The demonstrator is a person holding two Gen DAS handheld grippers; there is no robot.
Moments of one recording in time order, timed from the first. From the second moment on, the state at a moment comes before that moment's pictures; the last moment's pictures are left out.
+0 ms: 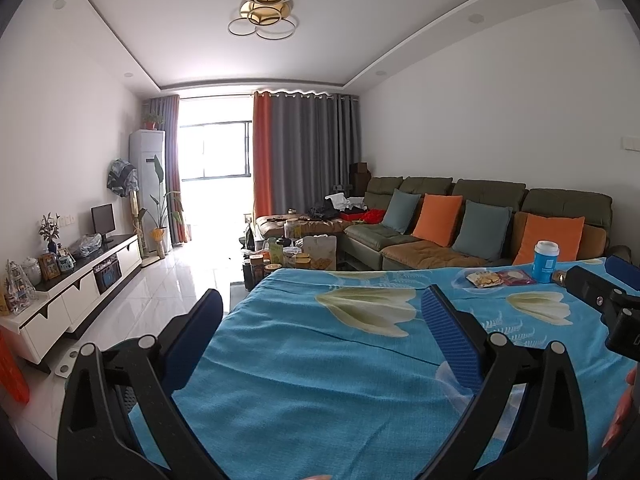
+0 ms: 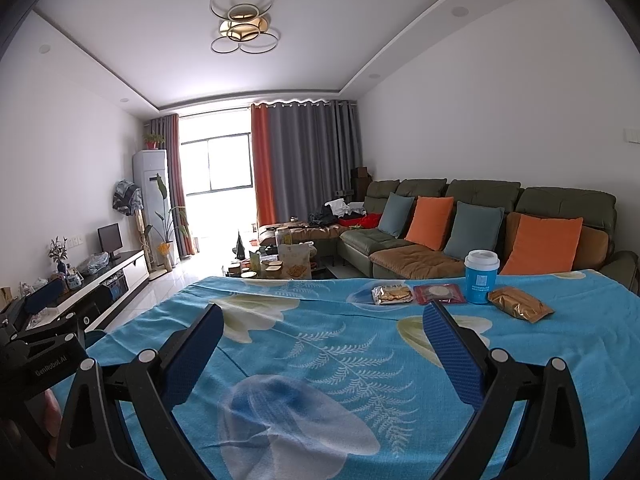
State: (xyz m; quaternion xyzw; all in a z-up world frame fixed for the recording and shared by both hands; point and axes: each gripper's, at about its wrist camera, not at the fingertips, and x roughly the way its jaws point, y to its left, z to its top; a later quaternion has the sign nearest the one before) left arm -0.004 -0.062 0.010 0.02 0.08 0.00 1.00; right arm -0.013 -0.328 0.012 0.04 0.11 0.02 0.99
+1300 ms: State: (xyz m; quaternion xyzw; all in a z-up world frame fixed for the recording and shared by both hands) left arm 0.003 -0.060 0.001 0.03 0.13 -0.02 0.99; right arm -0.012 -0.332 0.010 0.04 0.12 0.02 0.99
